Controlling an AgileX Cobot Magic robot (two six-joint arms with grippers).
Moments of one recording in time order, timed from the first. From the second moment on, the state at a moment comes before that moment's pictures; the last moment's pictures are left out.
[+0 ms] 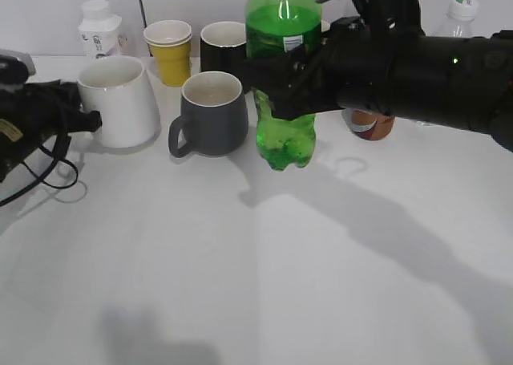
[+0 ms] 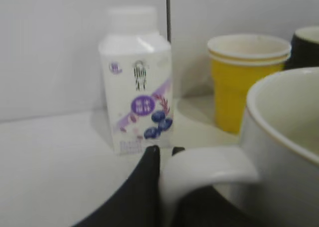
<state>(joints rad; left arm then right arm) -0.09 2.03 -0.74 0.21 -1.14 -0.08 0.61 1.53 -0.81 -0.62 -0.46 0.55</state>
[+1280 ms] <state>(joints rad) -0.09 1.89 -0.51 0.23 -1.14 -0.05 0.61 1.53 -0.81 -0.51 -0.47 0.52</state>
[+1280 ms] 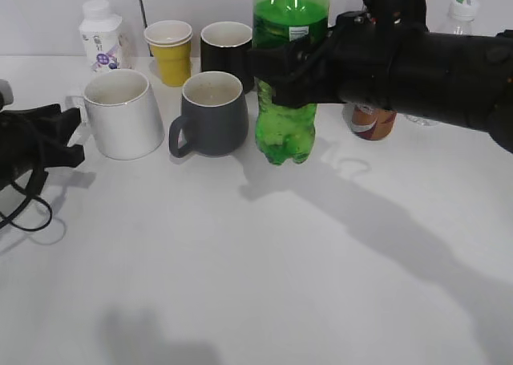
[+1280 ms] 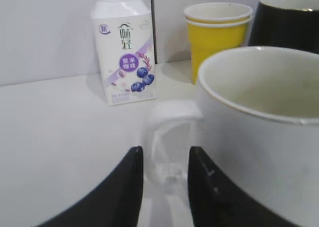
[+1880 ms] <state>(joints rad) -0.09 1.59 -0.28 0.21 -1.12 -0.05 0.52 1.79 -0.80 -0.03 -0.77 0.08</state>
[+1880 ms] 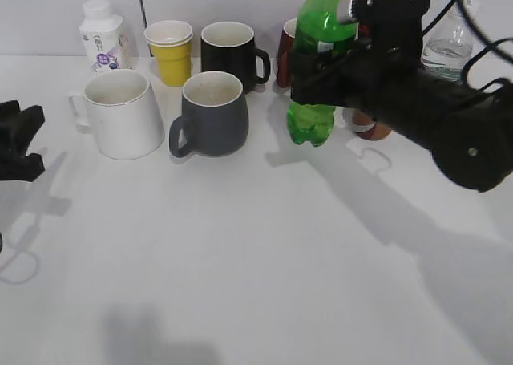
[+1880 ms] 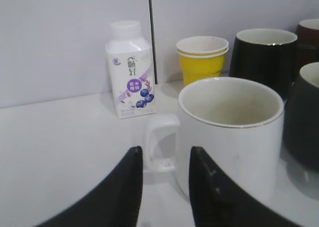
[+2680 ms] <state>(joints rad) -0.10 1.29 -0.27 0.29 -0.89 -0.05 0.51 1.75 -0.80 -0.04 -0.85 0.05</state>
